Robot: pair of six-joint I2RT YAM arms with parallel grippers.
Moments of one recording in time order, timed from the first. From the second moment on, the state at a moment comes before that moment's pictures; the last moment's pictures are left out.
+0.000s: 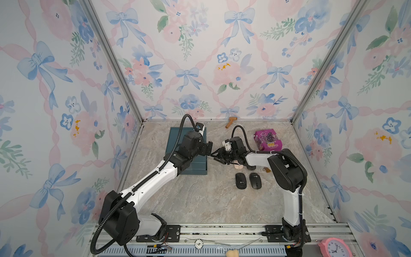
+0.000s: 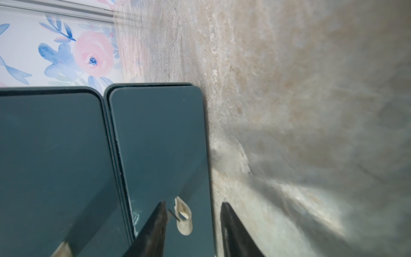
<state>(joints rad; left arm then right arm) -0.58 1.34 1.08 -0.22 -0.22 -0.13 0.55 2.08 1.21 0.21 -0.58 1.06</state>
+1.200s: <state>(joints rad) -0.58 1.34 1.08 -0.25 -0.24 -0.15 0.57 2.13 1.21 0.26 -0.65 1.09</state>
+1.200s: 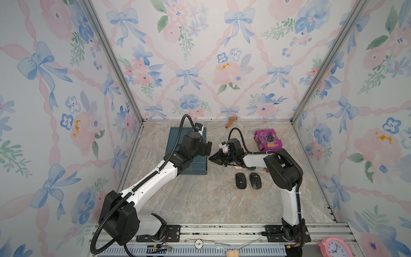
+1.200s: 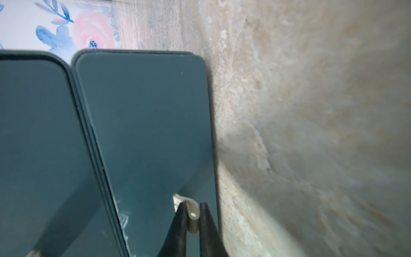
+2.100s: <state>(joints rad) -0.58 1.34 1.08 -0.26 -0.28 -0.15 0.46 1.88 1.06 0.01 -0.48 0.93</state>
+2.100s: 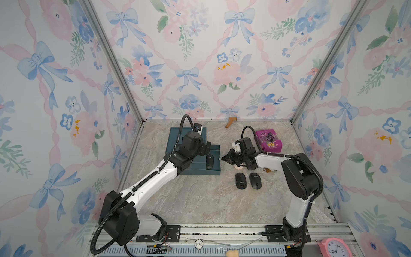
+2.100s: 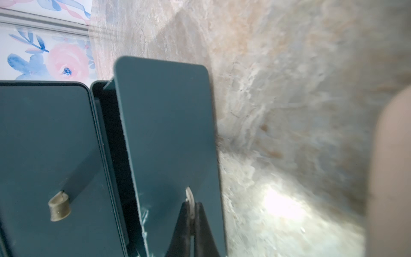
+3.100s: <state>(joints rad) -0.57 1.34 1.08 -0.26 -0.29 -0.16 0.38 1.74 0.97 -0.12 -0.38 0.88</state>
